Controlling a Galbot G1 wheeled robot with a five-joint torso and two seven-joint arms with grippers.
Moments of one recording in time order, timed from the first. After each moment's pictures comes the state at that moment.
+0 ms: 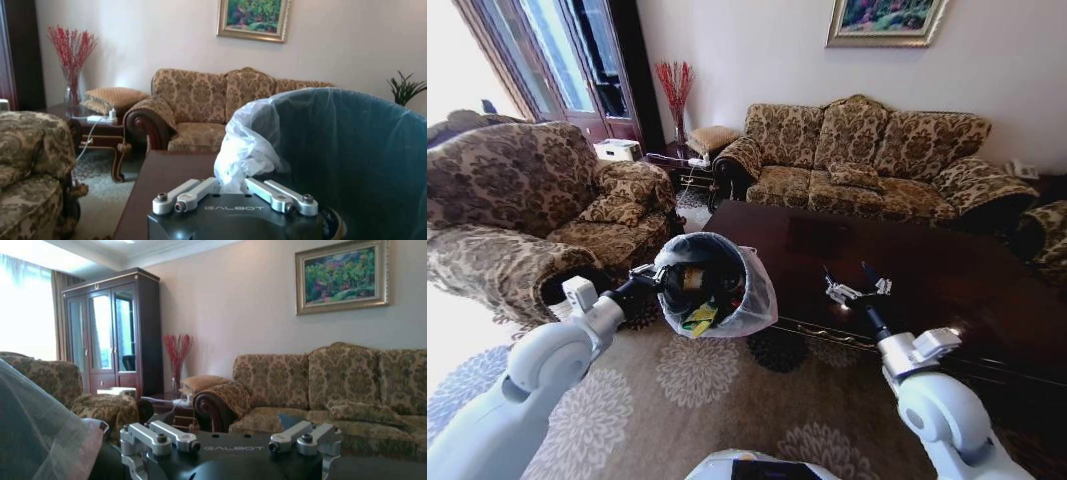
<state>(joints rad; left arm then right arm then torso) 1.39 -0.81 -0.76 -2.34 -0.92 0.46 -0.02 -1.49 1.09 0.60 2.39 0.52 -0.23 0.11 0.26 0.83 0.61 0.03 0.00</state>
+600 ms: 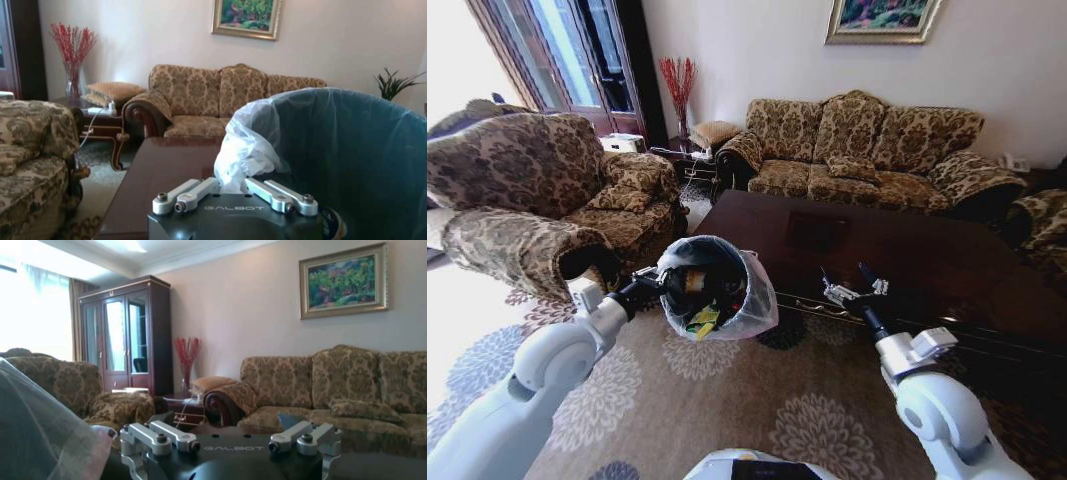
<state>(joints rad) 1.39 -0.82 -0.73 -2.34 -0.90 0.47 -0.02 -1.49 1.08 0.60 2.38 0.53 -0.22 0.10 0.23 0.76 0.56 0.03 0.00</state>
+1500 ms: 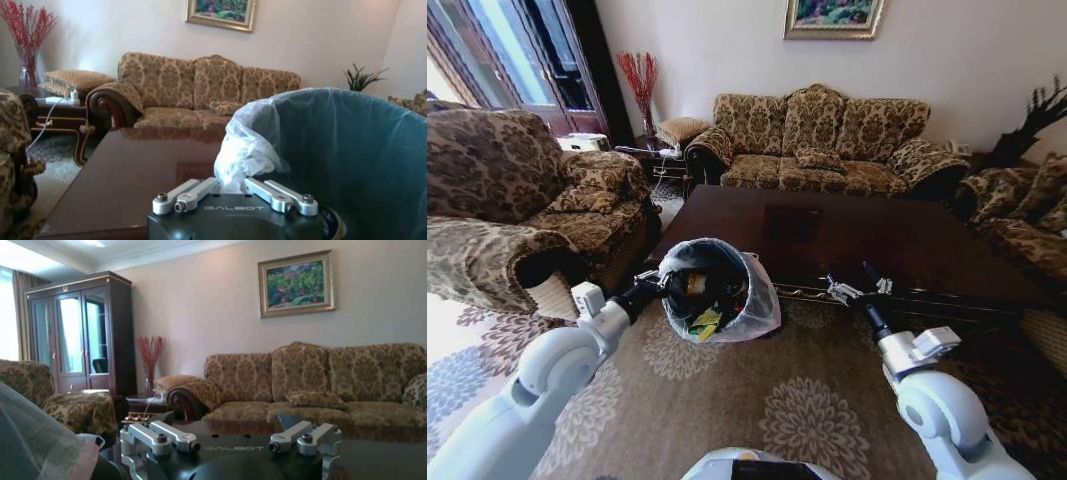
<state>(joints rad) 1.41 -0.82 -0.73 -2.35 -0.91 0.46 -0.04 -1.49 1.10 0.61 2.37 0.55 -0.20 0.11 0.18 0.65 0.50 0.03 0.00</state>
